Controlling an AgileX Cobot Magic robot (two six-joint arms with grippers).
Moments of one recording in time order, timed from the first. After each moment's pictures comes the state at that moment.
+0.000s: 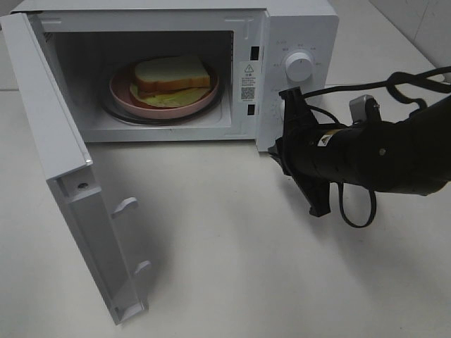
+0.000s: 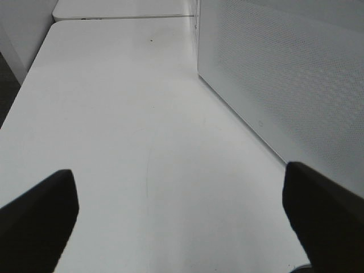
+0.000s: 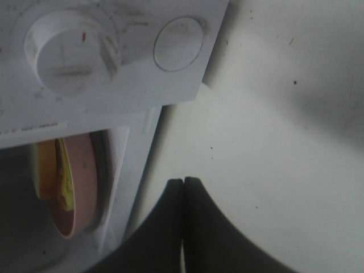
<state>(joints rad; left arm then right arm) -0.03 0.00 -0.50 0.00 1.04 0.01 0.57 1.79 -0.69 0.46 -0.47 1.17</state>
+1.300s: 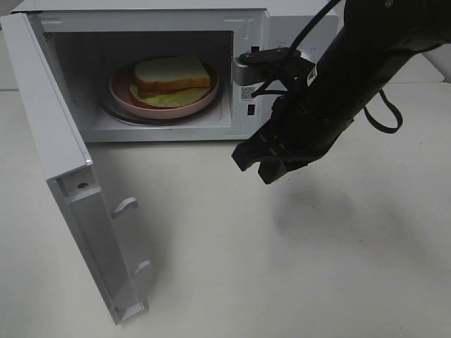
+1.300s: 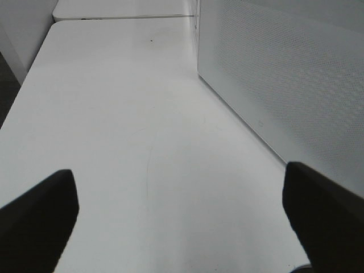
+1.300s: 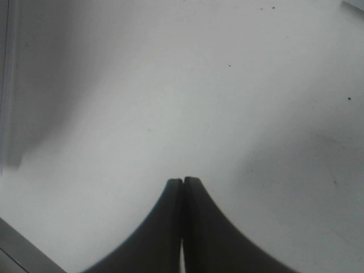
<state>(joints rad) -0.03 0.00 -0.50 0.00 1.04 0.01 0.56 1.68 -1.09 0.22 0.65 -0.17</state>
